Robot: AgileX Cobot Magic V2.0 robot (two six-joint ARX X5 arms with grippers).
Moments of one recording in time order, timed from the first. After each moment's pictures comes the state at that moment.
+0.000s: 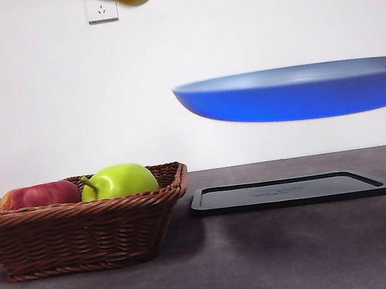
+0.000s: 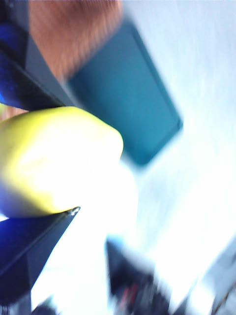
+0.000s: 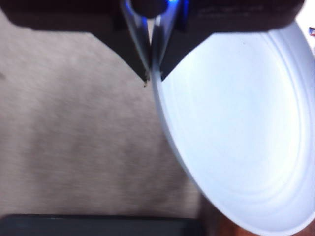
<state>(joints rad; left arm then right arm) -0.63 1.36 1.37 -0.65 0.36 -0.07 0.13 1.13 0.88 -0.86 -0.54 0.09</state>
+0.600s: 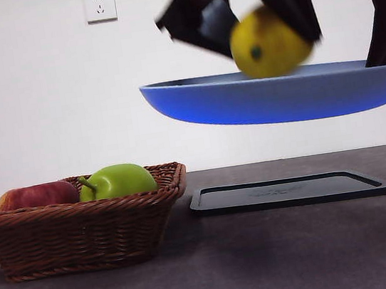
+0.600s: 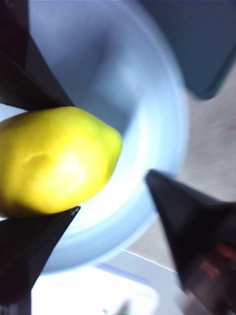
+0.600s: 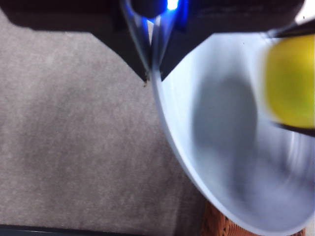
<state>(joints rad) -1.01 1.63 1.37 -0.62 0.10 -0.04 0.21 1.15 0.88 -0.85 -0.54 0.11</state>
